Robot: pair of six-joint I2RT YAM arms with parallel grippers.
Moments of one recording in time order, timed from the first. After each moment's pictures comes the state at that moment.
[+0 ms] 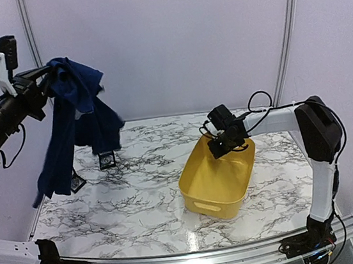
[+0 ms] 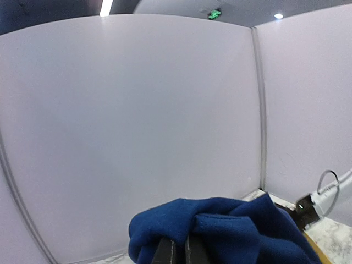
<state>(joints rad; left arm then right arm) -1.07 0.86 1.36 -0.24 -0.58 0.24 0.58 1.97 1.35 -0.42 0.12 0.08</state>
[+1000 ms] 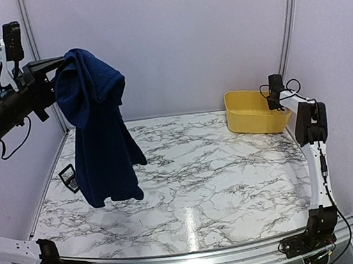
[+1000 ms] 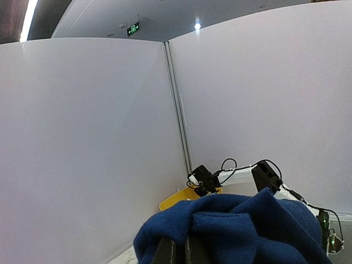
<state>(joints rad) -1.08 0.96 1.46 -0.29 -0.14 0.19 -0.10 2.60 2.33 -0.38 0.47 -0.18</state>
